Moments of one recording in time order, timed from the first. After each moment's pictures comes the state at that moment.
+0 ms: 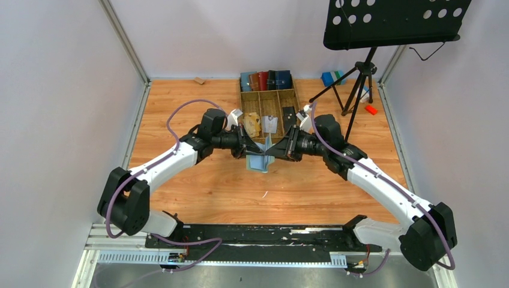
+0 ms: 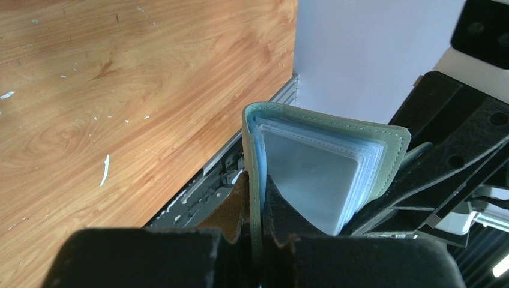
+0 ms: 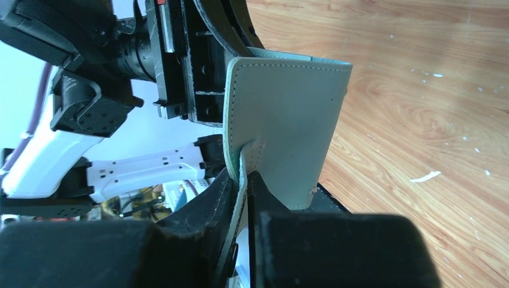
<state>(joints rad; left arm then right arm) -0.54 1.41 0.92 -0.09 0.72 -1.04 0.57 1.14 0.85 -0.11 -0.57 1.04</state>
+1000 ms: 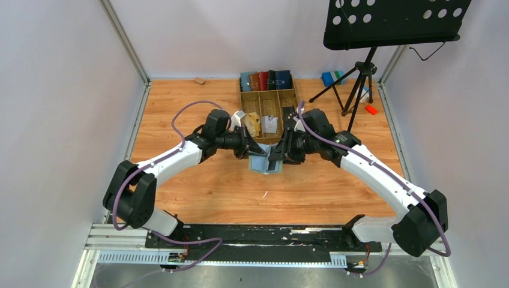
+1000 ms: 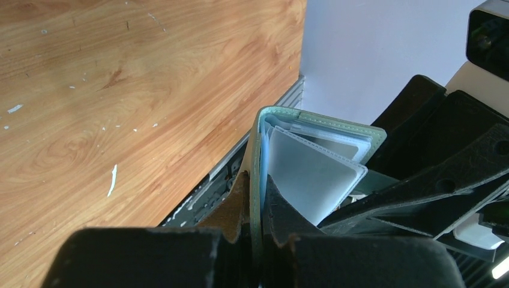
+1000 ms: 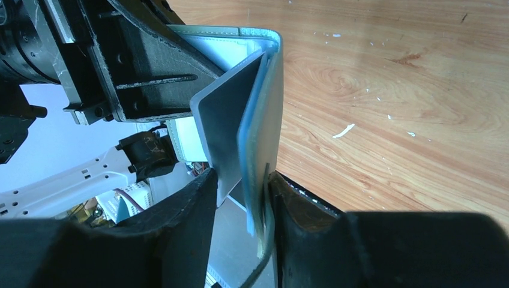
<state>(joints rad) -0.54 1.47 0.92 -0.05 0.71 -1.04 0.62 1.27 1.10 -0.60 -0.38 0.83</state>
